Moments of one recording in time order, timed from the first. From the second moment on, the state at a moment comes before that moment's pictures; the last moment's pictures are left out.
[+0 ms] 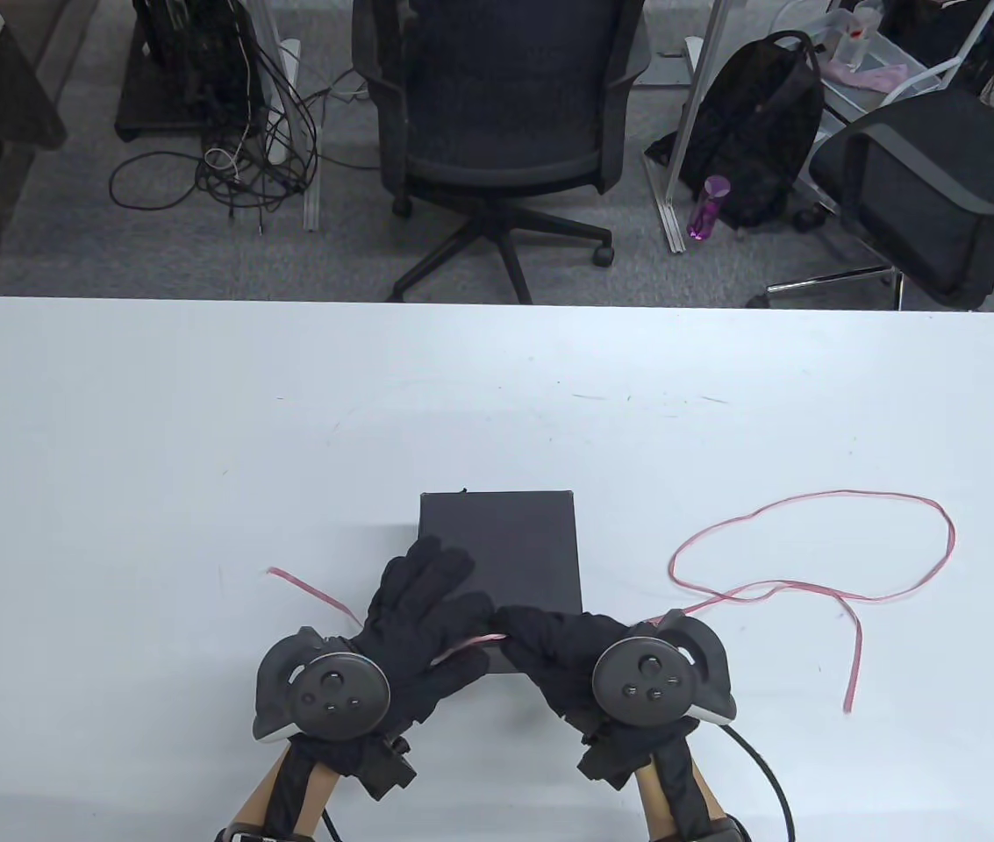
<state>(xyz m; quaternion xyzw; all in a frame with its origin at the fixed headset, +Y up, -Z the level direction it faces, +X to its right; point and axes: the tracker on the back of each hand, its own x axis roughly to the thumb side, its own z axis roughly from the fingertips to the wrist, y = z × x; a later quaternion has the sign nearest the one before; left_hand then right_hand) -0.128 -0.681 -0.133 0.05 -0.28 0.34 0.90 0.103 -0.654 -0.152 0.34 -0.02 0.89 0.31</state>
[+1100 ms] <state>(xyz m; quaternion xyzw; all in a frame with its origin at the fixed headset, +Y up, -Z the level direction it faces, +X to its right) -0.222 -0.699 -0.146 0.20 0.05 0.12 0.97 0.195 -0.684 -0.189 0.15 -0.06 0.94 0.29</state>
